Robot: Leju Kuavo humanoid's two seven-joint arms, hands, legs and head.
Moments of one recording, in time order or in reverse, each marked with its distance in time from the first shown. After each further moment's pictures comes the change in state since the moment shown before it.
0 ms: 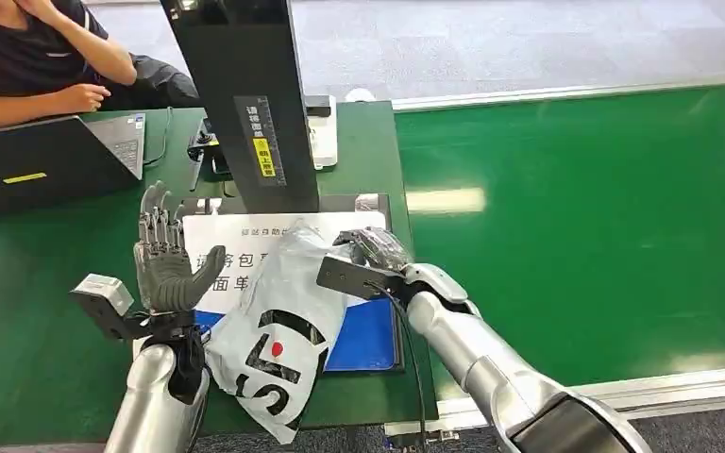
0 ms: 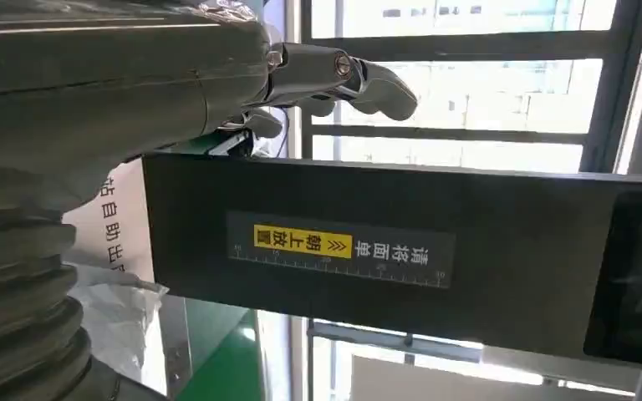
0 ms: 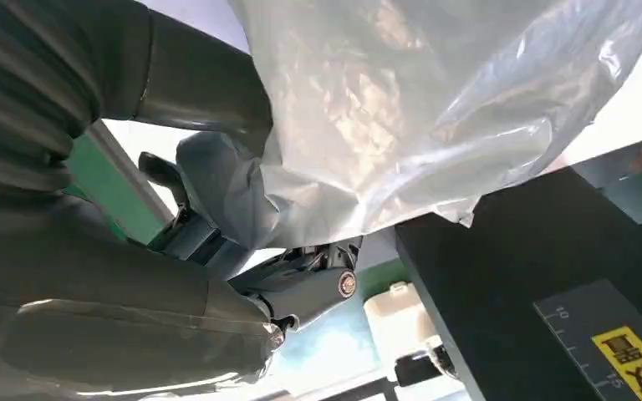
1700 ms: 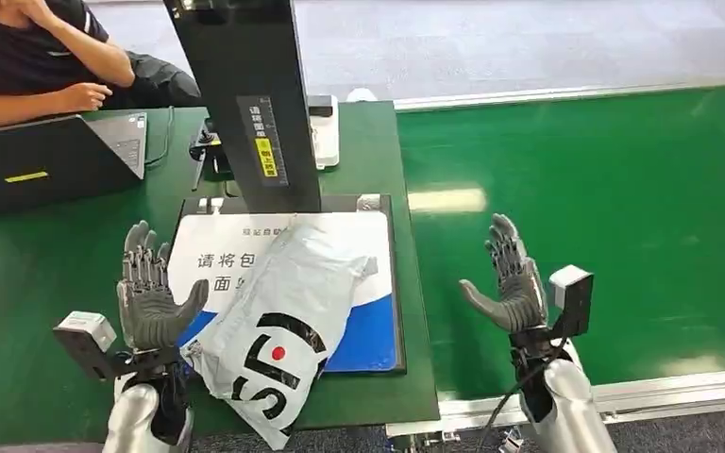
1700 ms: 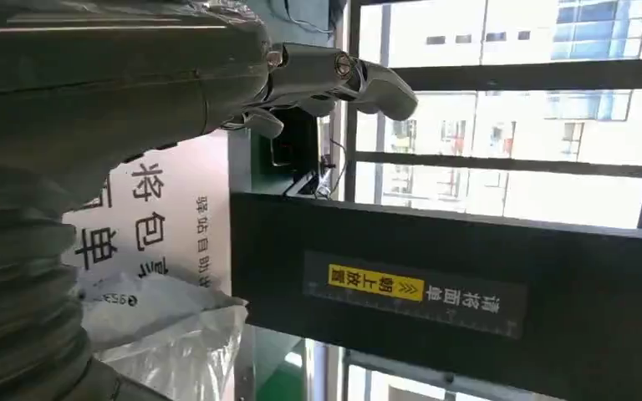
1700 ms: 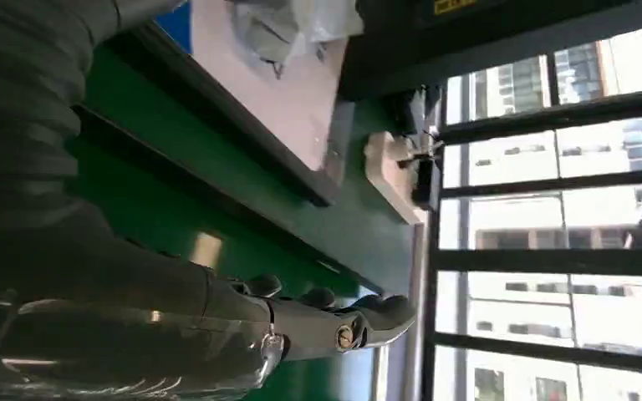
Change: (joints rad) left arm 0.164 0.002 0.052 -0.093 0.003 -0.002 0.035; right arm 0.587 -0.254 -0.493 -0.778 -0.819 0.303 -0.039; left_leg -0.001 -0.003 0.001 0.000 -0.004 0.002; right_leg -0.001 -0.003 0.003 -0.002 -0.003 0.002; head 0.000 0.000
